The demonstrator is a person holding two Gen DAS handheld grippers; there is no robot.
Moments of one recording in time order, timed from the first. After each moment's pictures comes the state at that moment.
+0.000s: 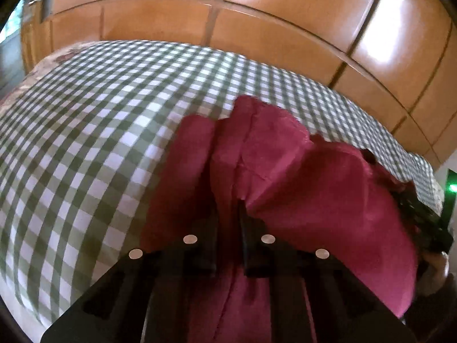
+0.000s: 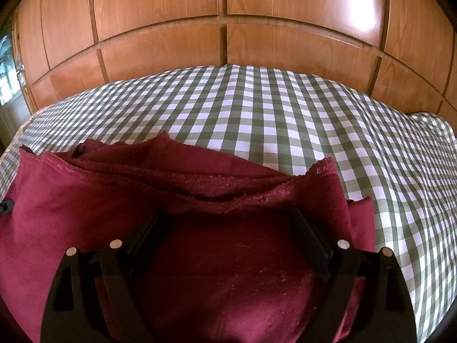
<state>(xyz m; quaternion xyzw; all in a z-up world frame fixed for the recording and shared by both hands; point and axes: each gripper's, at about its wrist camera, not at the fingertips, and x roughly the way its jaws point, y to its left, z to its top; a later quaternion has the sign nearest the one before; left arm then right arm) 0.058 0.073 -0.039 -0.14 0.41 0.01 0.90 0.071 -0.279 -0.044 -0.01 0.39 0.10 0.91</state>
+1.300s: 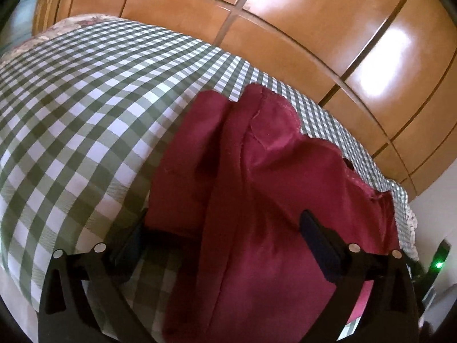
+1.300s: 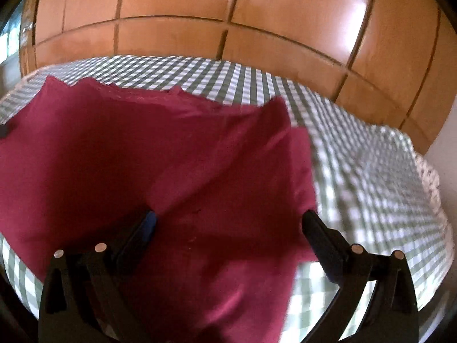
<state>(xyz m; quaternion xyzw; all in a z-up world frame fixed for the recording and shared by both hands) 0.011 0.082 -0.046 -0.25 0.38 -0.02 0.89 -0.054 -0.279 -0.051 -0.10 0.36 0.05 0.92</state>
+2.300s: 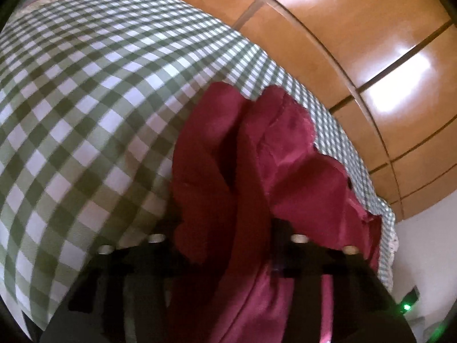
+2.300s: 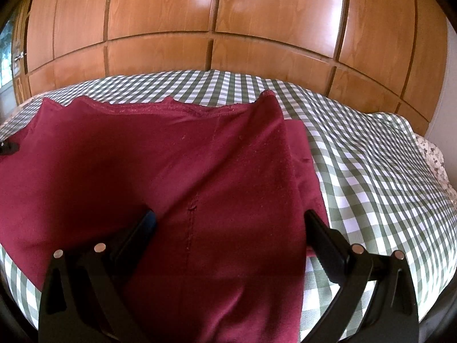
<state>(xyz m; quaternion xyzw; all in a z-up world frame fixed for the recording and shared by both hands) 0.044 0.096 -0.051 -0.33 0.43 -0.02 0.84 -0.061 -0.287 -0.055 -0.05 0.34 0.04 0.94</state>
